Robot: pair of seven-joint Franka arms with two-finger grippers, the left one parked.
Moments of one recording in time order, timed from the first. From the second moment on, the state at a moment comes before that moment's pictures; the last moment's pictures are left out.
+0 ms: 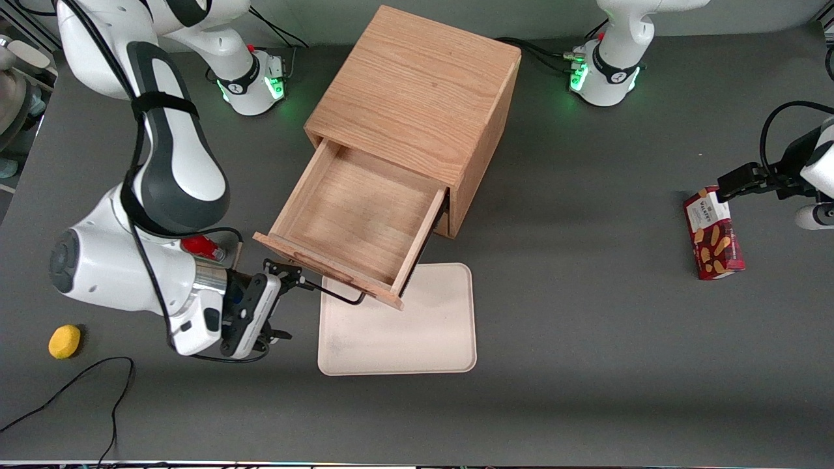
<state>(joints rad) 0.27 0.61 -0.04 -1.15 0.49 1.90 -0.88</state>
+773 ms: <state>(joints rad) 0.27 0.39 -0.25 -1.21 0.18 1.56 -0.61</state>
